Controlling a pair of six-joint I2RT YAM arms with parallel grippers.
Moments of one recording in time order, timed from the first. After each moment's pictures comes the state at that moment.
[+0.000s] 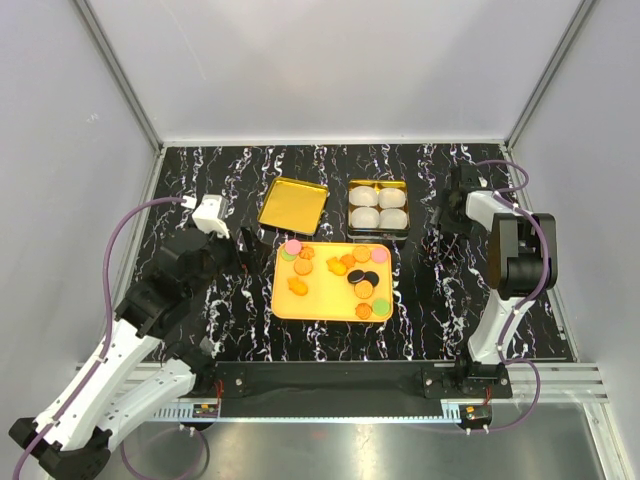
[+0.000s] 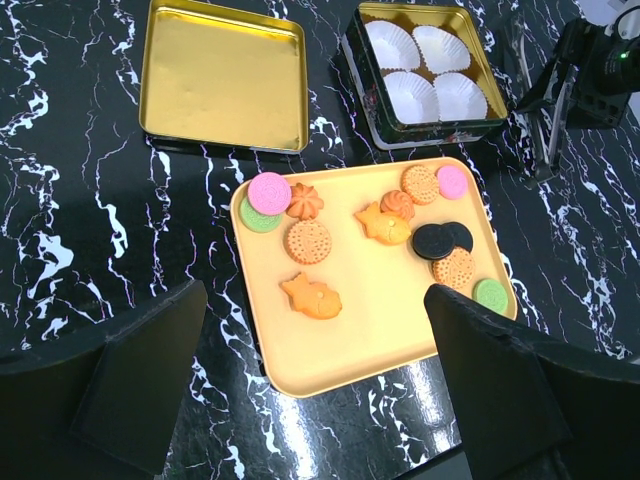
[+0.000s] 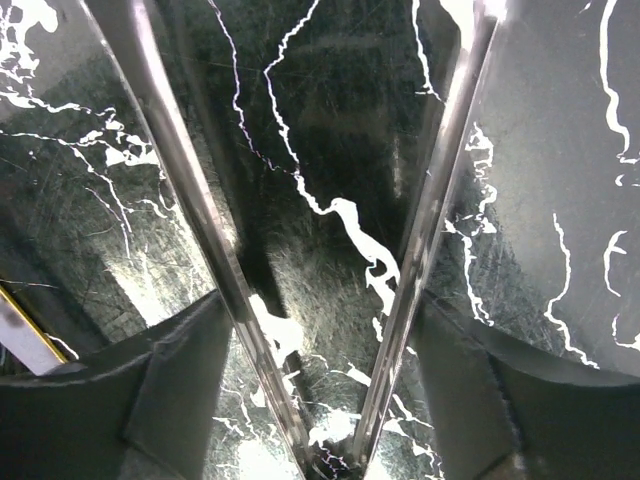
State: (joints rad) left arm -0.56 0.69 0.87 -0.58 -0.10 -0.39; right arm -0.02 1.92 1.25 -0.43 0.19 0.40
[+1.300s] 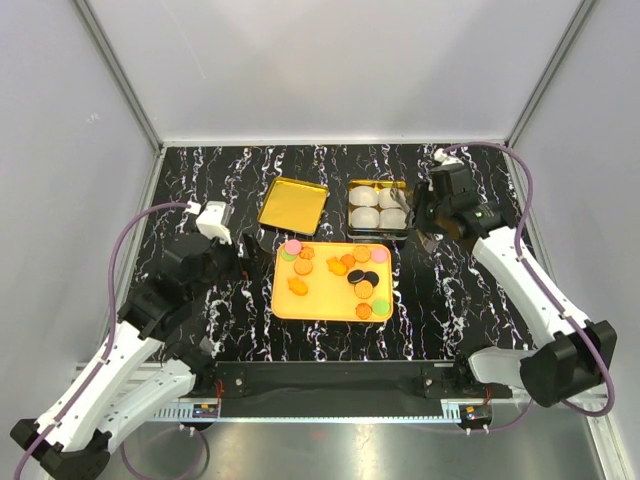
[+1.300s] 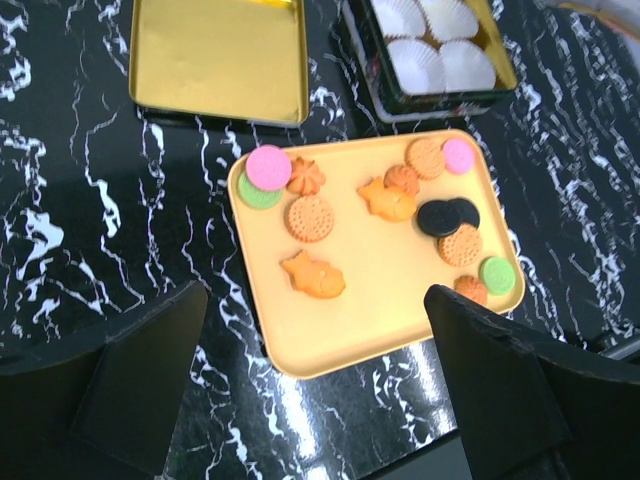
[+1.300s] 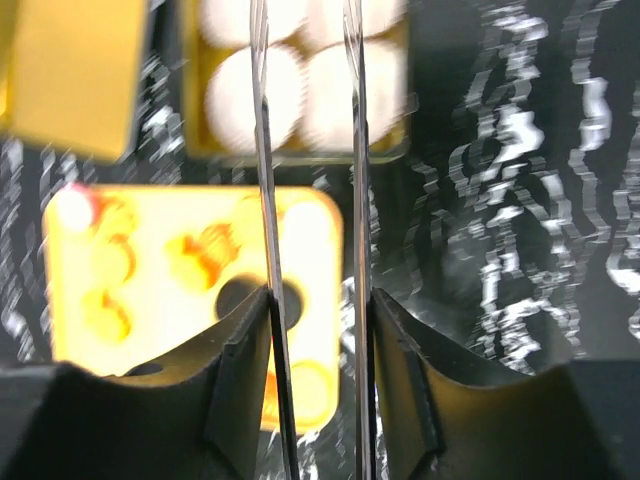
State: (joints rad) left arm -0.56 0.67 0.84 -0.59 -0.08 -0.39; right arm 0.33 1.27 1.20 -0.69 0.11 0.42
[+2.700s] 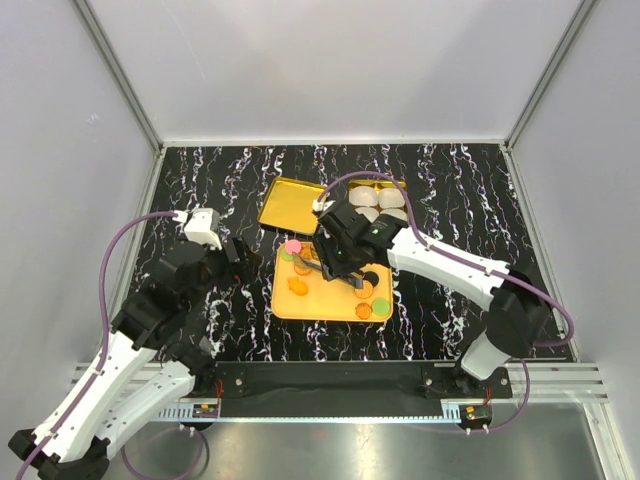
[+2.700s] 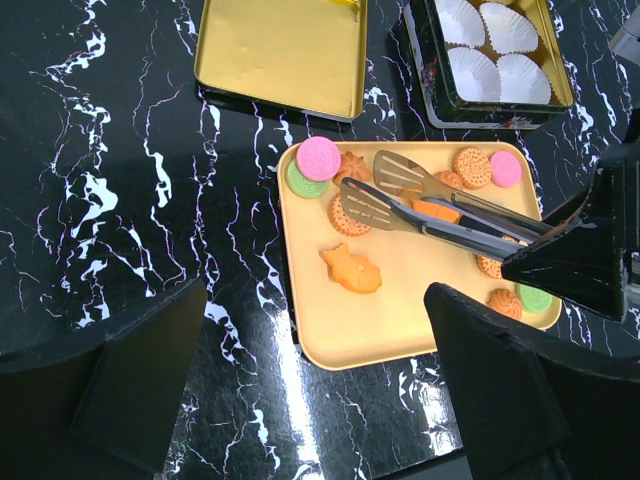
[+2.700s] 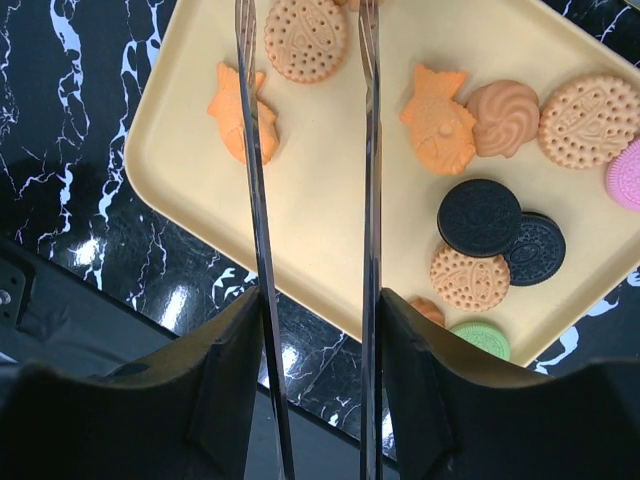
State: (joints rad) left arm -0.56 0.61 0.81 -0.66 -0.20 -0.43; right arm 0.90 1.61 1.33 -0.72 0.03 0.42
